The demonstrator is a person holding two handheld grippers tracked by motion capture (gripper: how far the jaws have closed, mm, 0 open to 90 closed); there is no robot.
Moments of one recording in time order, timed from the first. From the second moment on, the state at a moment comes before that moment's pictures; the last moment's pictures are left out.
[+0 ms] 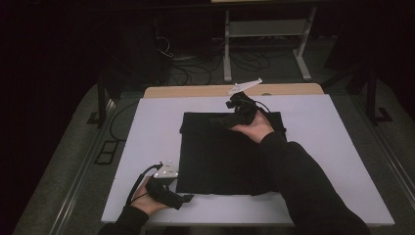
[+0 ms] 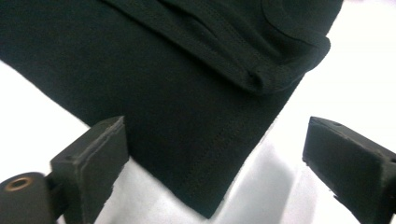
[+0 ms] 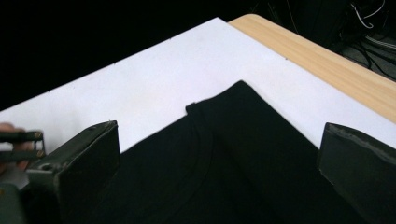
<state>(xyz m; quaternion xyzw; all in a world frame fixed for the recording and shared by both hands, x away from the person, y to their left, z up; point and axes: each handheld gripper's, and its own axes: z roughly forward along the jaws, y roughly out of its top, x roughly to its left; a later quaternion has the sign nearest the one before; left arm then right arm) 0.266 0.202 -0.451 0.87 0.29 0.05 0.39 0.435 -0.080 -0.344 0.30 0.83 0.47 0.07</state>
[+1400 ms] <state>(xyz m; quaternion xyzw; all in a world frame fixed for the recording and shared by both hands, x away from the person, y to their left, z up) 0.275 0.206 -0.448 0.87 0.28 0.09 0.39 0.528 0.022 -0.382 0.32 0.84 0.44 0.06</state>
